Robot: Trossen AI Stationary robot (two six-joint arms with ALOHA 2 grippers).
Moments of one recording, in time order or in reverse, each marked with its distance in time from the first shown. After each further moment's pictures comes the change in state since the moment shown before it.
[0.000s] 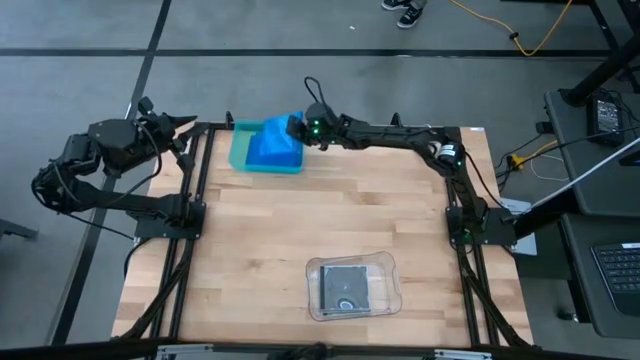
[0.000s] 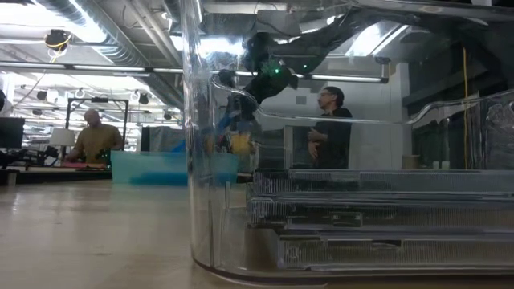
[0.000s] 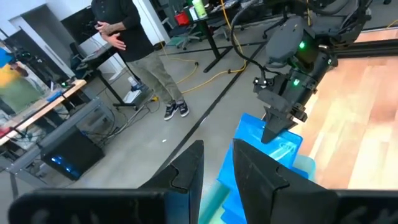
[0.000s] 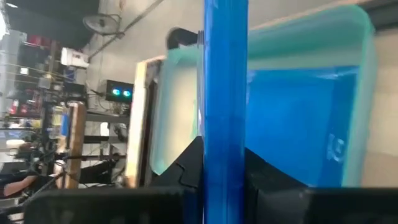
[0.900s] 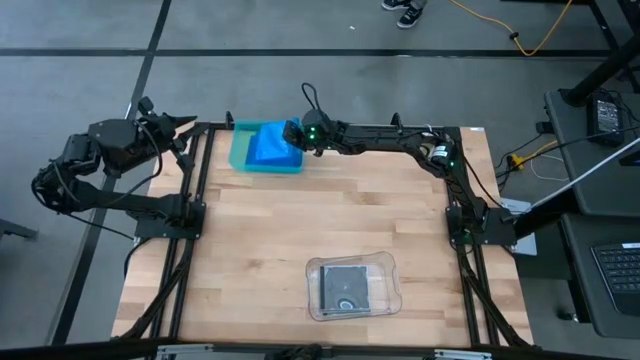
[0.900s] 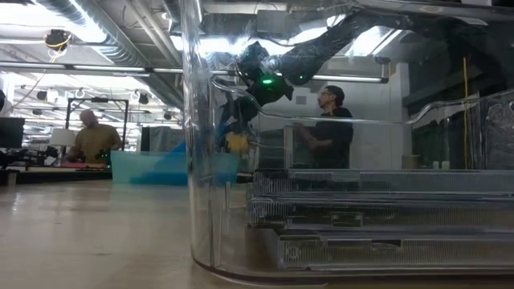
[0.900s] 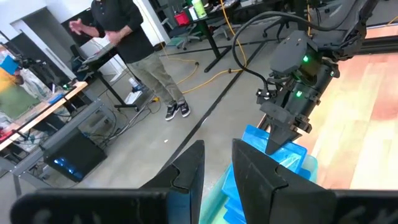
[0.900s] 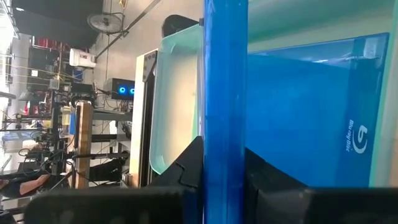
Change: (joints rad) left arm 0.000 0.000 0.000 0.000 0.000 0.015; right arm 0.012 0.062 -0.002 0.079 -0.012 0.054
